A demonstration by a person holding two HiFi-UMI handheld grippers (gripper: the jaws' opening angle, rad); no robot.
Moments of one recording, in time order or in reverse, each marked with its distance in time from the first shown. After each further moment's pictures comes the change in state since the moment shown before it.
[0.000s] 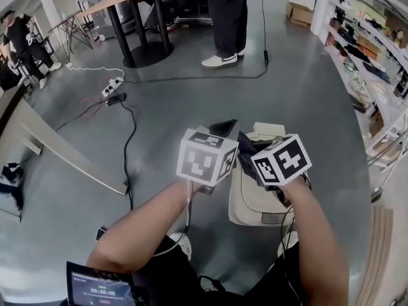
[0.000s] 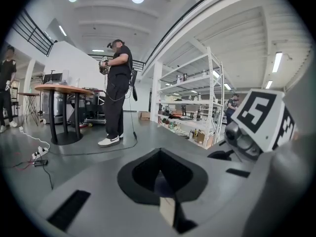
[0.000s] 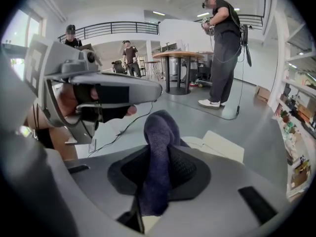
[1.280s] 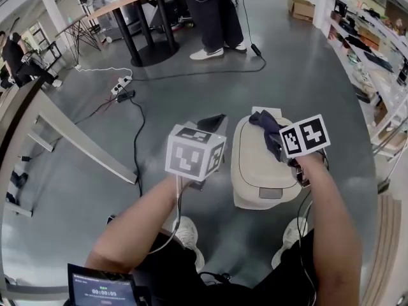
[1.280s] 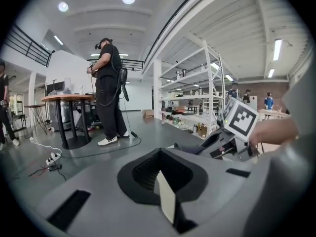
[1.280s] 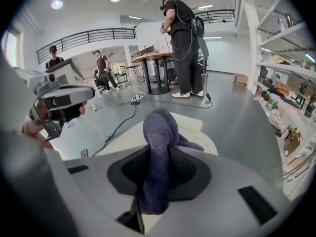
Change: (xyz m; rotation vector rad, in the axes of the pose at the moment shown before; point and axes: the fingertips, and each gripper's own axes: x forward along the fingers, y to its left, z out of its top) left arm -0.054 -0.025 -0.013 0.073 0.035 0.083; right arm -0.048 -0.070 -0.058 0.195 -0.022 -0.117
